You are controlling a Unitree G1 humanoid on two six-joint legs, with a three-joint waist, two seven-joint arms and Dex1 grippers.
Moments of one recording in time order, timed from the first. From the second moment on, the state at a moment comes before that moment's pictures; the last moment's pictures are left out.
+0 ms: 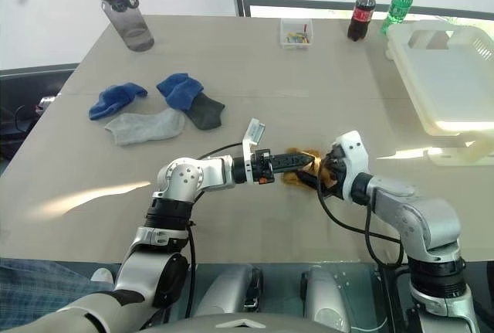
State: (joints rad) left arm -0.62 0.09 0.03 0.21 -0.88 1.21 -0.64; right arm -0.23 -0.47 -0.06 -0.44 0.55 1.09 0.45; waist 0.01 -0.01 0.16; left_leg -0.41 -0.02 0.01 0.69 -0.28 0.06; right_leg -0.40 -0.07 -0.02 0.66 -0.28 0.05
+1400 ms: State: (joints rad) left arm -0.42 0.66 -0.07 -0.19 -0.47 0.45 -1.05; right arm -0.26 -0.52 0.10 -0.33 0.43 0.89 0.51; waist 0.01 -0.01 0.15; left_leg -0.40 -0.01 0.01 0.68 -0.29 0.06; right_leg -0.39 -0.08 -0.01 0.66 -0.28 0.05
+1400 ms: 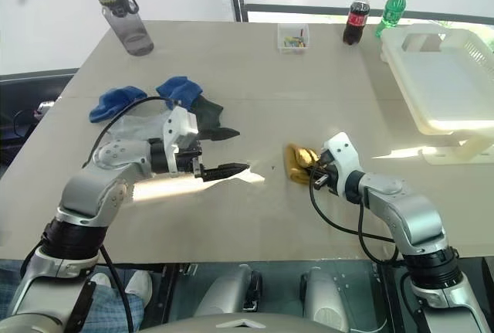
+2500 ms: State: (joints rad) left arm -0.36 0.65 0.19 -0.29 -0.75 0.44 -1.09; right arm -1.03 -1.08 -0.07 0.74 0.24 0.61 0.79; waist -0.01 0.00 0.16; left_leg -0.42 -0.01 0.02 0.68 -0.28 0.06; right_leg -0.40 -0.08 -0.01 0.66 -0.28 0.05
